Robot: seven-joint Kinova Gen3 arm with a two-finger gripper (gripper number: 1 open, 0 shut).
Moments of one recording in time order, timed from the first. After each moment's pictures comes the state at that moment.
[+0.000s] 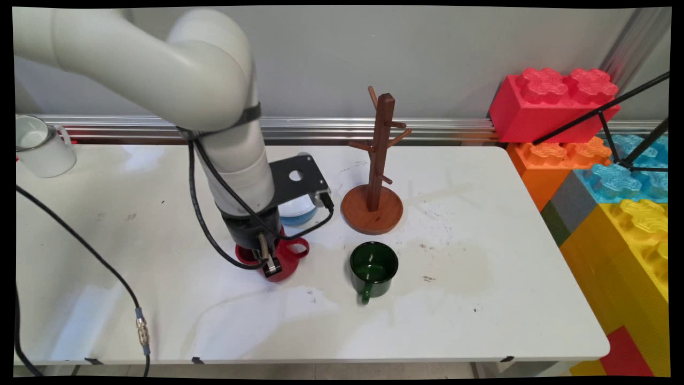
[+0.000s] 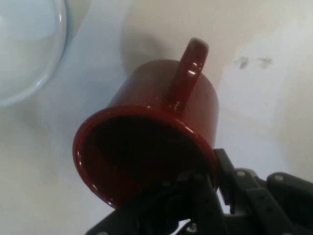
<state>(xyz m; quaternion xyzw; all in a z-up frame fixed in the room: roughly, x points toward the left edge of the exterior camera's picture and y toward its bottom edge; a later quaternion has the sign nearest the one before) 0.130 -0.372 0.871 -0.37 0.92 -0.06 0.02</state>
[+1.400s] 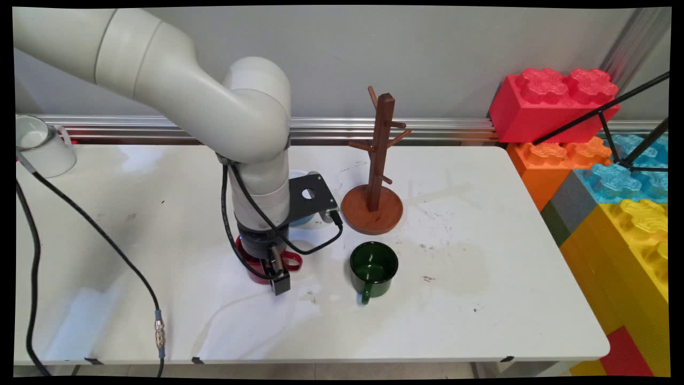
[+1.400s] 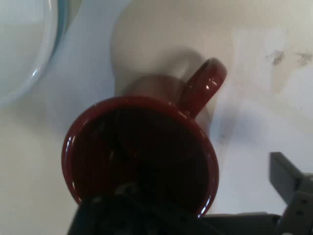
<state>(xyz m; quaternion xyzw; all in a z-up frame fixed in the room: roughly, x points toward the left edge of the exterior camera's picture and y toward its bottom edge) 0.115 -0.387 0.829 -0.38 0.92 -0.07 0.06</state>
